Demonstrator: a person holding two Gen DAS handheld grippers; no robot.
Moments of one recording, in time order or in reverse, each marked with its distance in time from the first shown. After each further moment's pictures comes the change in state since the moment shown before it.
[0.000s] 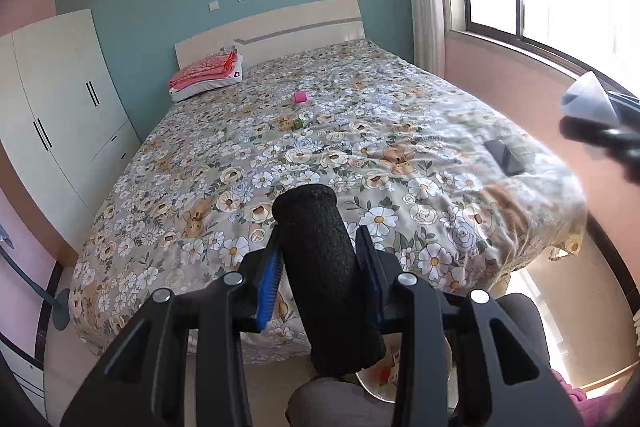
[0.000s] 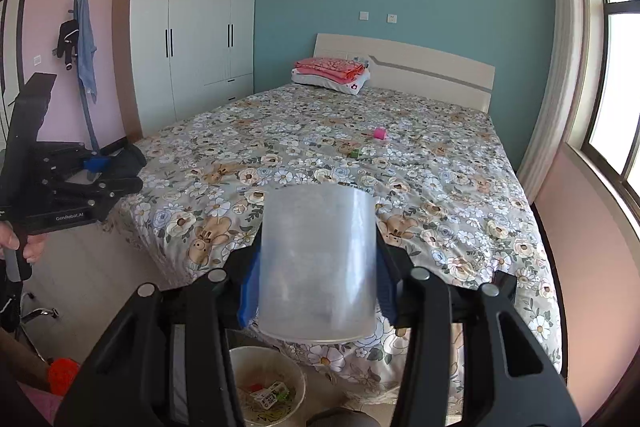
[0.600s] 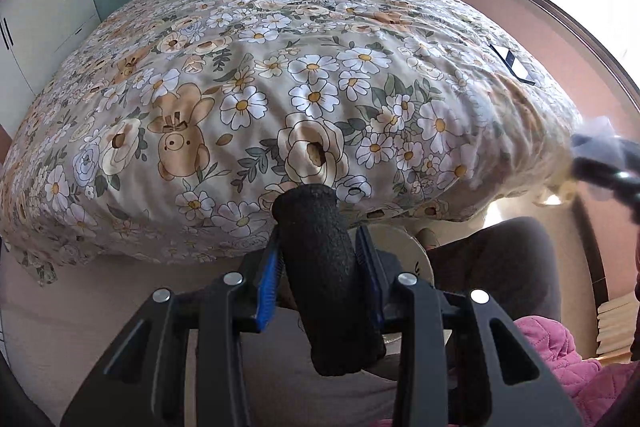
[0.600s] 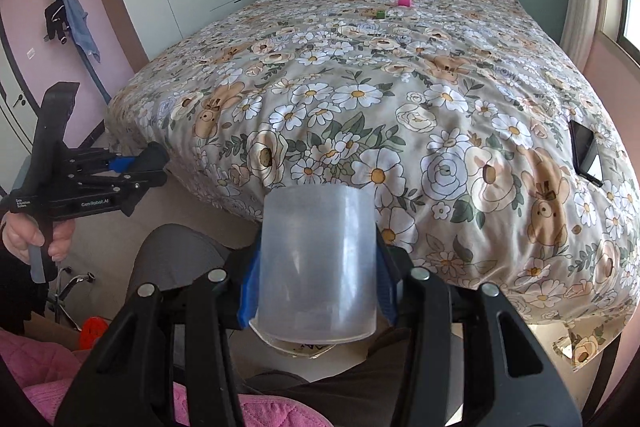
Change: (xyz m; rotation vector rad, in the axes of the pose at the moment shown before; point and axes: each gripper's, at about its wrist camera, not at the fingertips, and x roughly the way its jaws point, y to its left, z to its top) left arm 0.142 -0.015 -0.169 -0.169 0.309 -0.146; right arm 0.124 0.013 -0.190 0.166 0.324 0.142
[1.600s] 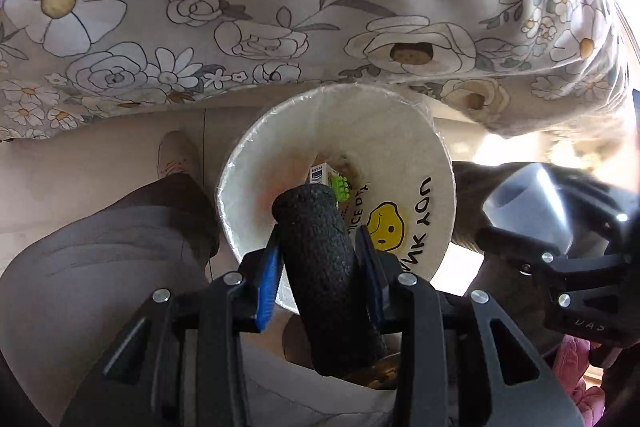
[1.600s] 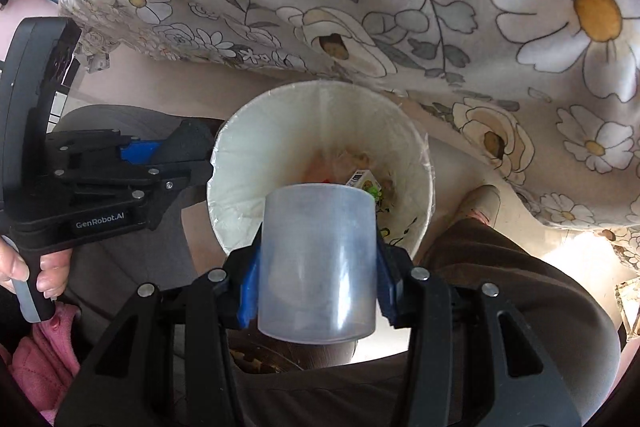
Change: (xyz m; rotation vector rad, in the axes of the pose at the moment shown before) left arm 0.234 -0.010 -0.083 -0.191 0.474 -0.164; right arm 0.256 -0.002 -0.099 0.059 0.572 0.083
